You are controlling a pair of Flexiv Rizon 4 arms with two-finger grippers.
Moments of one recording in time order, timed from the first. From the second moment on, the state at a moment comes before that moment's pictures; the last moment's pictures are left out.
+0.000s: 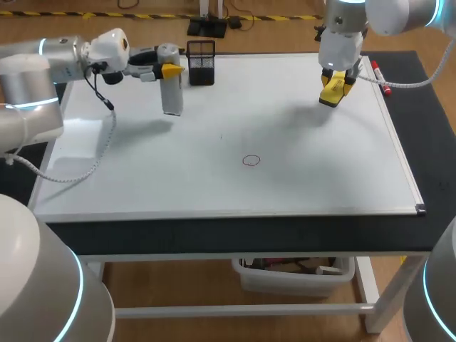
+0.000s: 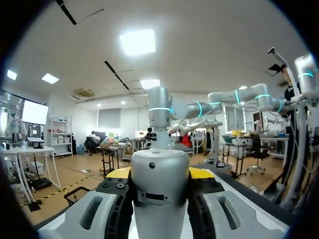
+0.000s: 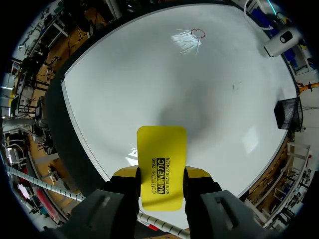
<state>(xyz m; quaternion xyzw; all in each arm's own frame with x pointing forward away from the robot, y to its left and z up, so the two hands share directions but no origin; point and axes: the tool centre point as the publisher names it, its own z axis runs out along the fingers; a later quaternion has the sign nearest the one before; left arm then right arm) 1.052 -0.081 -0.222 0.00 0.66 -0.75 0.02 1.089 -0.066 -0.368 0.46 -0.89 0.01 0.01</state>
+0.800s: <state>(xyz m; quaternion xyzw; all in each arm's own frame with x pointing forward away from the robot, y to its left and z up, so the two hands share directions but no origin) 1.057 -0.058 -0.221 -0.02 0.66 -0.75 0.04 1.089 -0.066 -0.368 0.46 -0.89 0.01 0.01</state>
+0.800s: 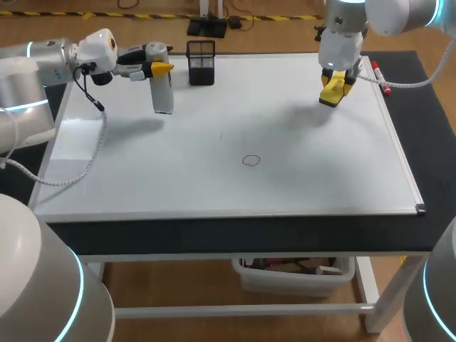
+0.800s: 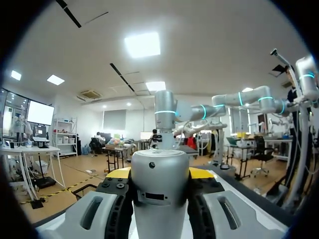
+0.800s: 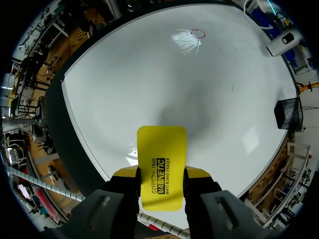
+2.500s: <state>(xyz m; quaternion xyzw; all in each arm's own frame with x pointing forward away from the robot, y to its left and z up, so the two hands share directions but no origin) 1.057 -0.058 -0.221 -0.02 0.66 -0.75 0.04 0.945 0.178 -0.399 0.68 -0.74 0.00 -0.01</state>
